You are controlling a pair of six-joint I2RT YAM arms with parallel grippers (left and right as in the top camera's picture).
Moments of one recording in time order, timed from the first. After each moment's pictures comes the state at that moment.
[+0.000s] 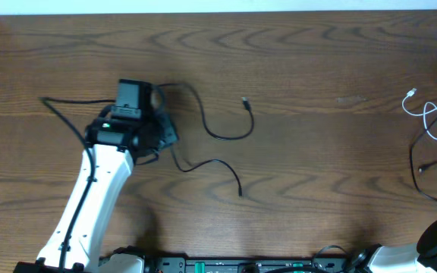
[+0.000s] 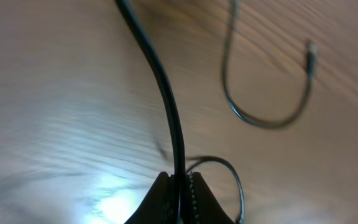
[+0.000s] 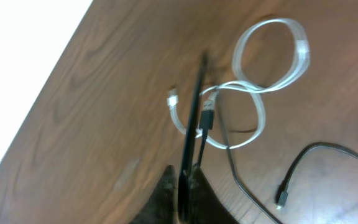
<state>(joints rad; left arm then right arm) -0.16 1.35 1.07 -0.87 0.15 -0.52 -0.67 1.65 1.61 -0.92 -0.25 0.36</state>
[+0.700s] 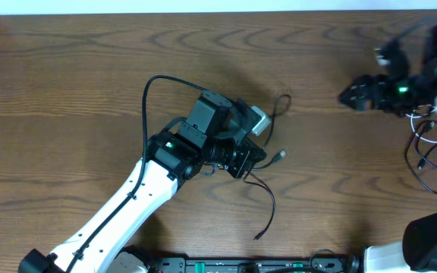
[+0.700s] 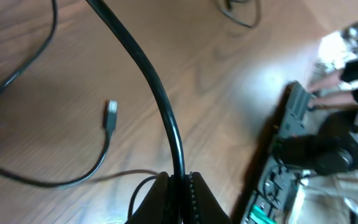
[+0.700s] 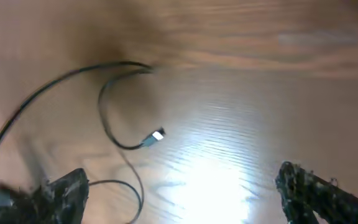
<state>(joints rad) -0.61 1.35 1.07 -0.60 0.62 -0.05 -0.14 1.65 1.61 -1.28 -0.49 -0.17</state>
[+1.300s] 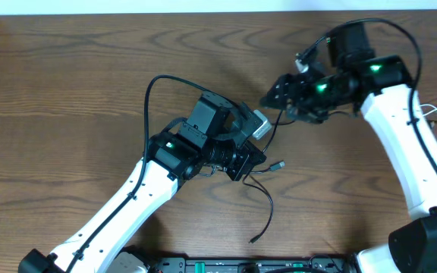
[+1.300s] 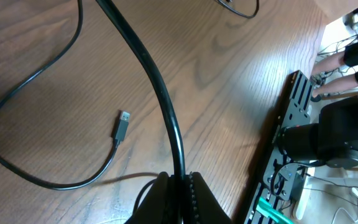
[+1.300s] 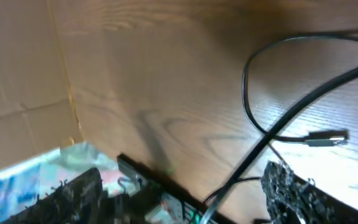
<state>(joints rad) -0.61 1.35 1.07 -0.62 0.62 0.00 0.26 1.66 1.56 -1.09 -0.68 0.51</state>
